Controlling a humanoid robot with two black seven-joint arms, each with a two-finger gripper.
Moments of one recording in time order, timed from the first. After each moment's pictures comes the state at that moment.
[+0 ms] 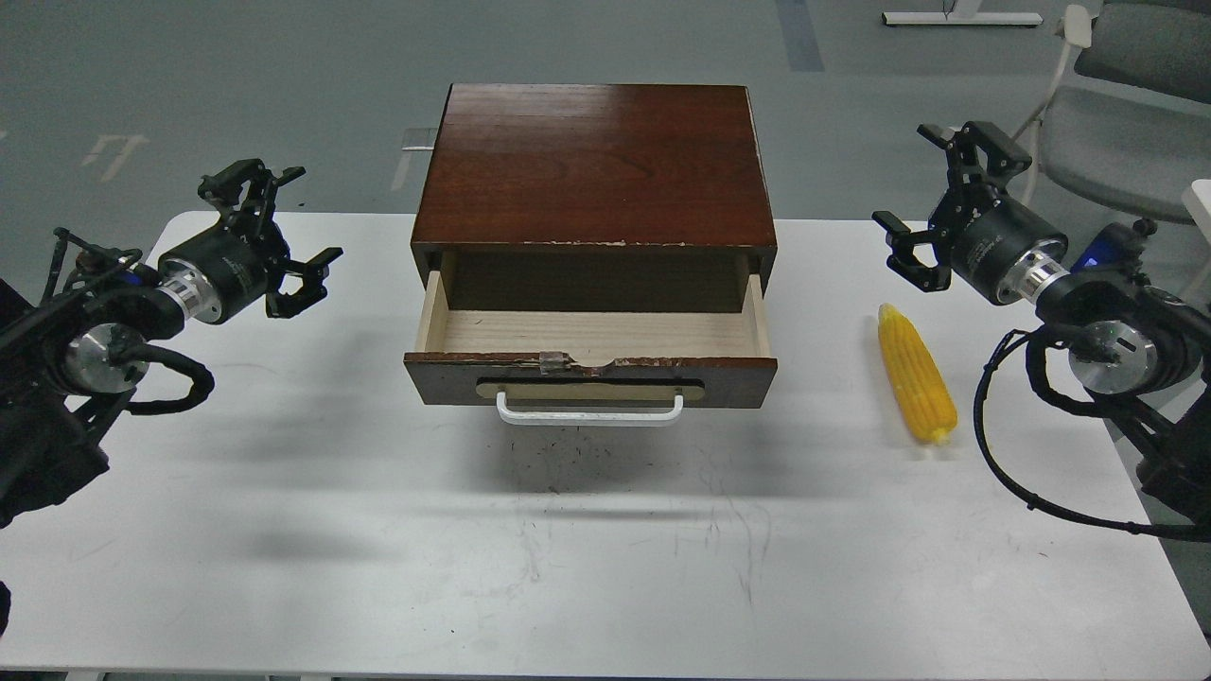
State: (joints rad) left arm -0.79 0.48 -0.59 -0.56 0.04 -0.49 -0.08; right arm 0.72 -0.54 0.69 0.93 -0.17 0.26 0.12
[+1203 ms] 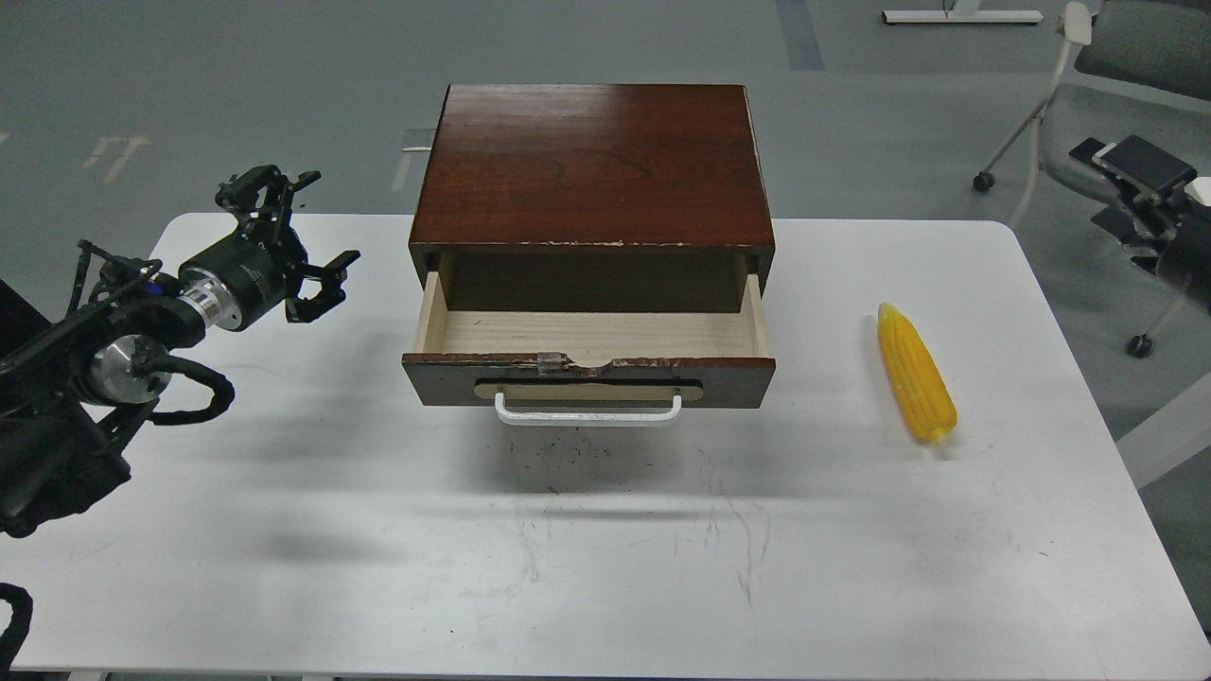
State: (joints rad) left arm -0.77 0.45 -0.60 -0.56 0.04 -0.49 -0.12; right arm 0.76 -1.03 0.42 1.18 -0.69 0.07 0.28
